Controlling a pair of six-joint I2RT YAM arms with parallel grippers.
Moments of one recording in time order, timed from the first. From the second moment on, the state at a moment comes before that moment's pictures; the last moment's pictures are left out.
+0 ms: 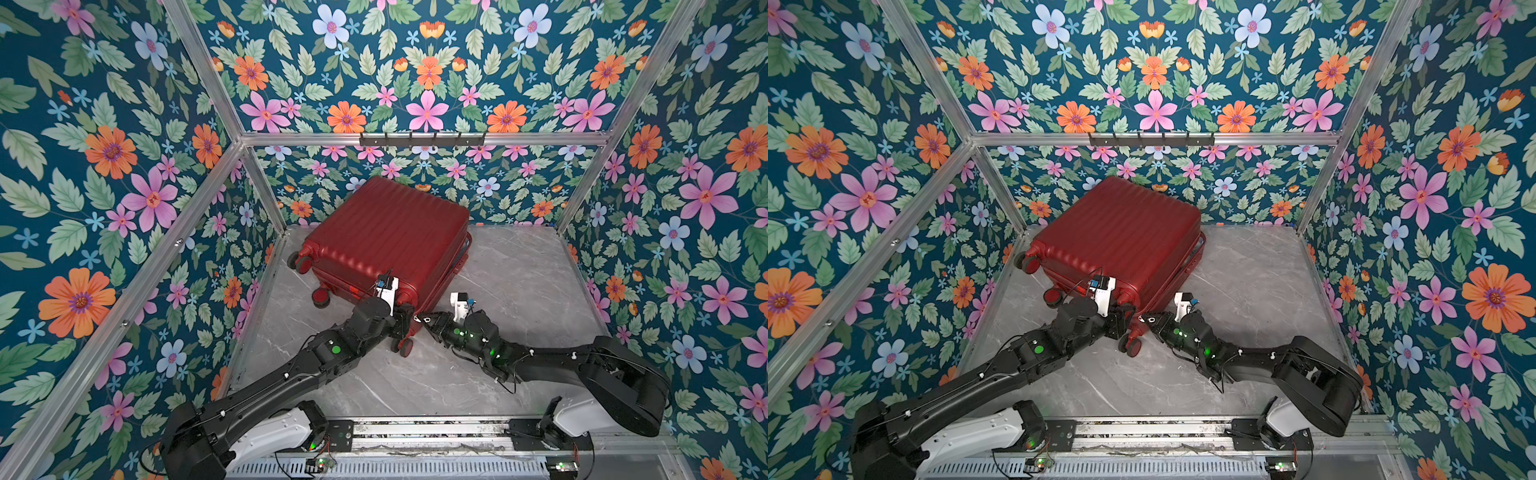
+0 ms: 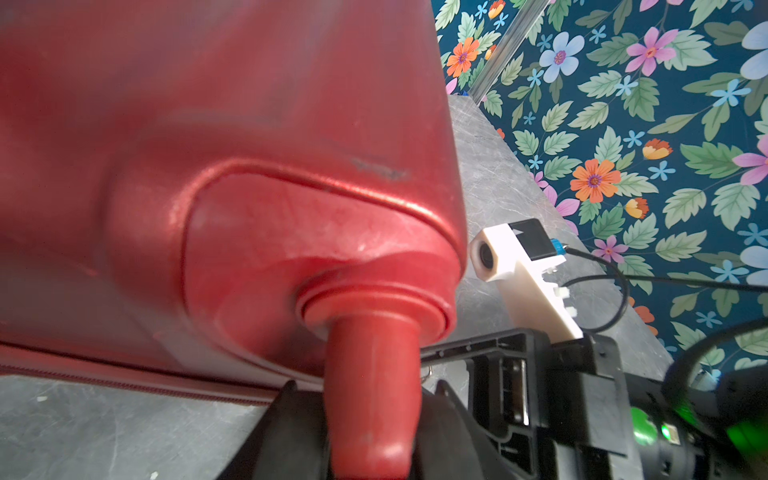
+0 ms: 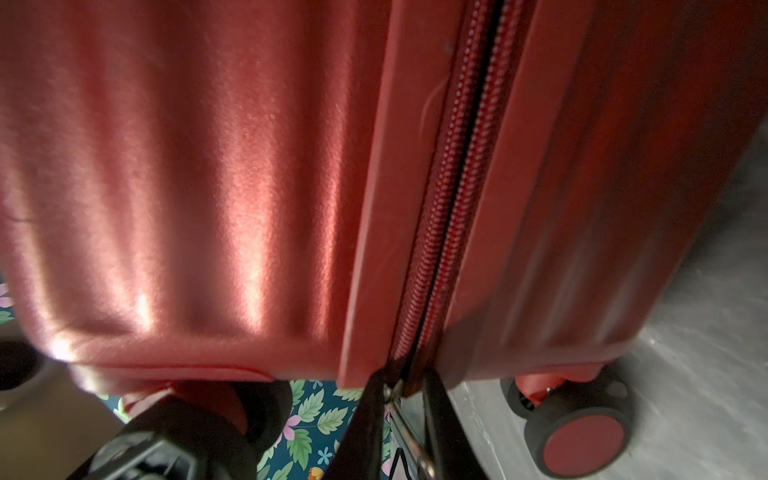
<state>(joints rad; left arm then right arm) -0.92 1.01 0.76 -0.22 -0.21 -0.50 0.87 1.46 0.49 0.79 -0.07 1.39</state>
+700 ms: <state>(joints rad) -0.92 1.01 0.76 -0.22 -0.21 -0.50 0.89 1.45 0.48 0.78 -0.05 1.39</state>
